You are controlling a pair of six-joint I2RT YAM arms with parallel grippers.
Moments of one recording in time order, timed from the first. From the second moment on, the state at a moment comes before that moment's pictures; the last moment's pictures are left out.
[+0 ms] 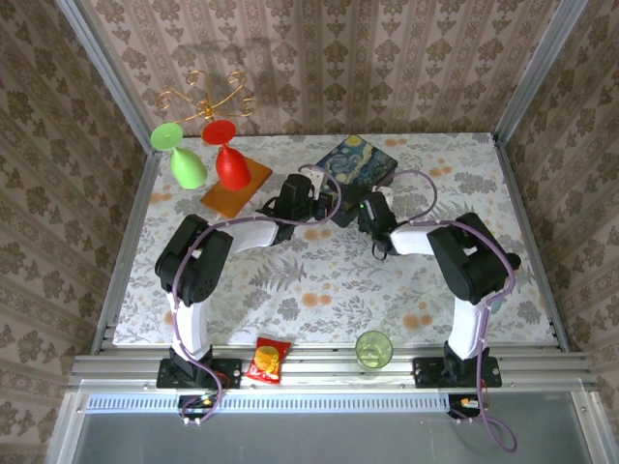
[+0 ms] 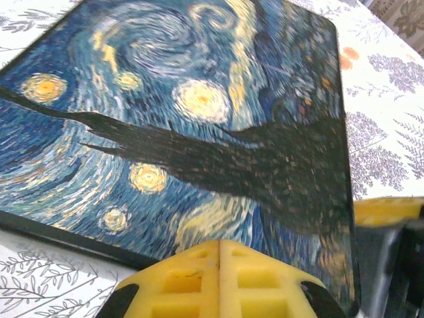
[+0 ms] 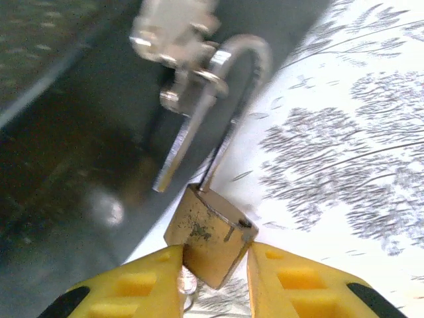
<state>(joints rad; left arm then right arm) -0.67 1.94 1.17 0.26 0.10 -0.29 0.40 1.89 0.93 0.20 0.35 0.49</state>
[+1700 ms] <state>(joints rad) -0.53 2.17 1.69 -0.27 0.13 -0.18 0.08 2.14 1.49 -0.04 -0.36 0.53</state>
